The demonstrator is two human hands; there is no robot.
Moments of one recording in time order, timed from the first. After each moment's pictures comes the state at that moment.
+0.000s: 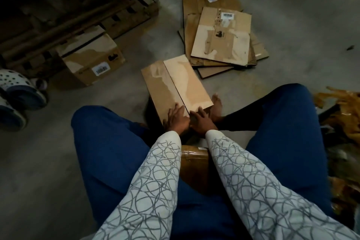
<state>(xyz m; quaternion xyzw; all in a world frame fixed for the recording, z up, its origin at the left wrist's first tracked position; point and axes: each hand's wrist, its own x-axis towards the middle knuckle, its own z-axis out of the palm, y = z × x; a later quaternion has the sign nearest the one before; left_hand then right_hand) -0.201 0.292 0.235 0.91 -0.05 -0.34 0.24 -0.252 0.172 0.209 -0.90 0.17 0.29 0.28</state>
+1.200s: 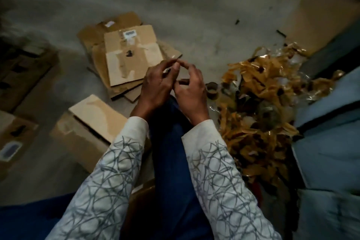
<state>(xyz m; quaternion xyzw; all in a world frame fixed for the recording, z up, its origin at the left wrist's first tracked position) -0.213 0.053 0.417 0.77 -0.44 -0.15 0.45 -0.319 0.005 0.414 -0.71 0.37 -0.37 0.48</state>
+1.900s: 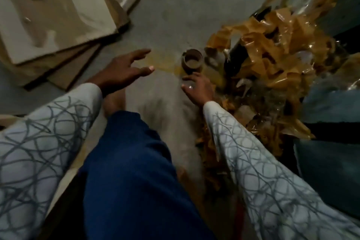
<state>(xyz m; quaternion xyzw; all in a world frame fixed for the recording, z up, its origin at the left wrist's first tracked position) -0.099 -0.127 0.161 0.75 -0.42 -0.45 0.23 -0.330 -0.227 0.087 -0.76 0.55 0.03 0.34</state>
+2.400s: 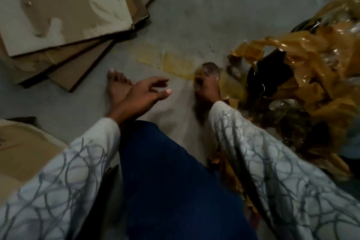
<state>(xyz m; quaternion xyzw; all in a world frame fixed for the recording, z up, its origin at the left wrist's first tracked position) -0.096 -0.115 0.082 0.71 -0.27 -0.54 0.35 -0.271 -0.279 -0.016 -0.77 0.54 0.11 0.32</state>
